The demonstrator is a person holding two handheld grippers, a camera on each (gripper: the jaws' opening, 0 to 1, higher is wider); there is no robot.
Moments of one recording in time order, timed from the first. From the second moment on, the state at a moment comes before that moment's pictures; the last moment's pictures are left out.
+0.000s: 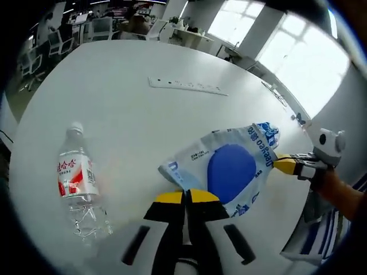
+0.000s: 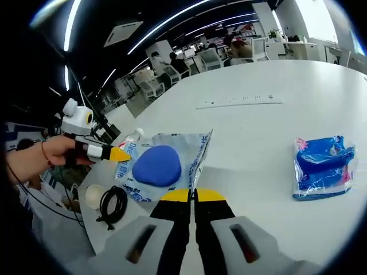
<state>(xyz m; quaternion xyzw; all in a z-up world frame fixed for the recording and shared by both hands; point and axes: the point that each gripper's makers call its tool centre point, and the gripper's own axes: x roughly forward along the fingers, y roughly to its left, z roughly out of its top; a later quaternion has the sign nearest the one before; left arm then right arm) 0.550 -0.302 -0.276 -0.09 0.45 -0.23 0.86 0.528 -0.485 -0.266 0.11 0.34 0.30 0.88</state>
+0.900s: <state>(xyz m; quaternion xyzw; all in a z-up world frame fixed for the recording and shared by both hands) 0.576 -0.356 -0.239 -0.07 0.42 -0.27 0.86 0.533 -0.531 -0.235 0.13 0.30 0.25 0.91</state>
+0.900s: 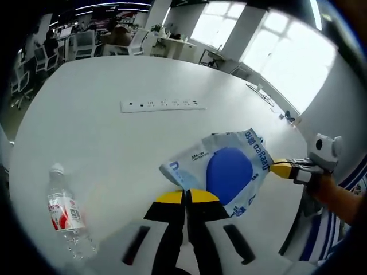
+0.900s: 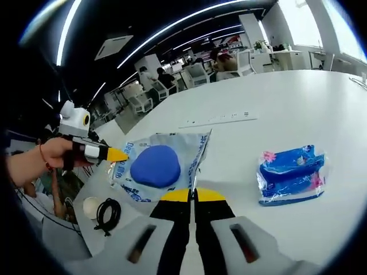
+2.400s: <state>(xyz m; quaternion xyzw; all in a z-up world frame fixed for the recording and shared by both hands) 0.625 -0.401 -0.310 -0.05 0.46 -0.30 0.83 0.570 -0.575 -0.304 0.14 0.35 0.18 0.91</state>
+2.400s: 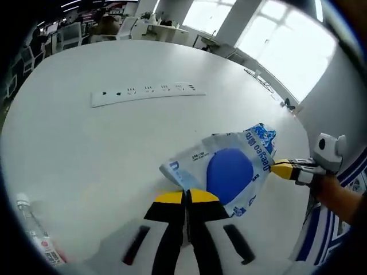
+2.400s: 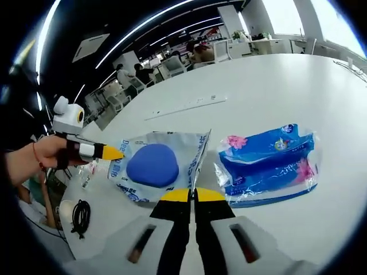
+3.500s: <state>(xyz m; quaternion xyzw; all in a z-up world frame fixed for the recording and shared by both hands) 0.633 -0.402 -0.322 -0.07 0.47 -0.30 0.83 0.576 -0.581 -0.318 0.14 0.36 0.17 0.91</state>
